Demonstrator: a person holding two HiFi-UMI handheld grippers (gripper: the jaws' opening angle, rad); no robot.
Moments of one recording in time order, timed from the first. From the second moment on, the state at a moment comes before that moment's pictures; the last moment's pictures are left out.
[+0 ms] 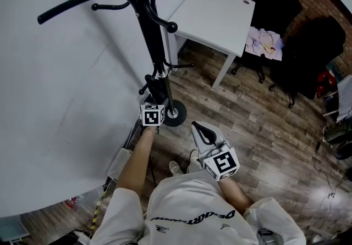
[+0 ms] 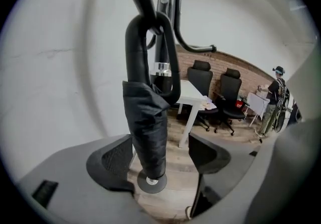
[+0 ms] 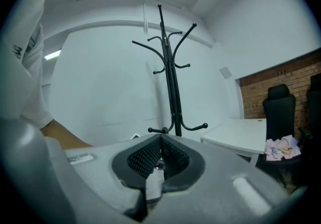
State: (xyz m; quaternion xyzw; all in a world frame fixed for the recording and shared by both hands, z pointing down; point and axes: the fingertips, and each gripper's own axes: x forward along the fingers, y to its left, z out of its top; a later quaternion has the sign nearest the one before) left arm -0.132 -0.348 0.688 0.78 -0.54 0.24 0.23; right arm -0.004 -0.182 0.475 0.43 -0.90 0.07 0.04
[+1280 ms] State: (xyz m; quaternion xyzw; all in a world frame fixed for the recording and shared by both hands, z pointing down) left arm -0.116 -0.215 0.494 0.79 -0.59 0.03 0.18; right arm -0.005 -0.162 0.430 0.44 -0.90 0.03 0.00
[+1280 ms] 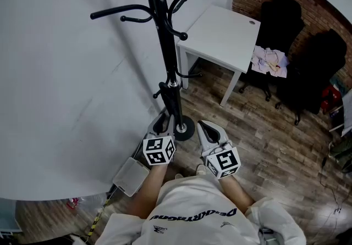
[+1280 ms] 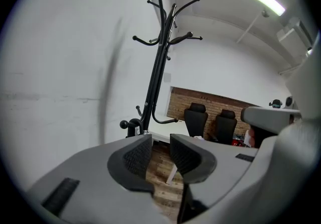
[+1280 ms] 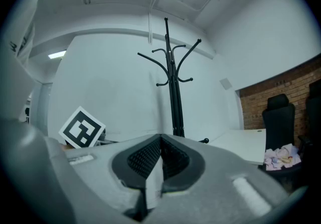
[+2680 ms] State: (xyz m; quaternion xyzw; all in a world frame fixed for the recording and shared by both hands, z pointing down) left arm -0.095 -0.167 0.452 0.80 -0.59 0.01 0.10; right arm -0.018 -0.173 0.431 0.43 -0.90 0.03 -0.01
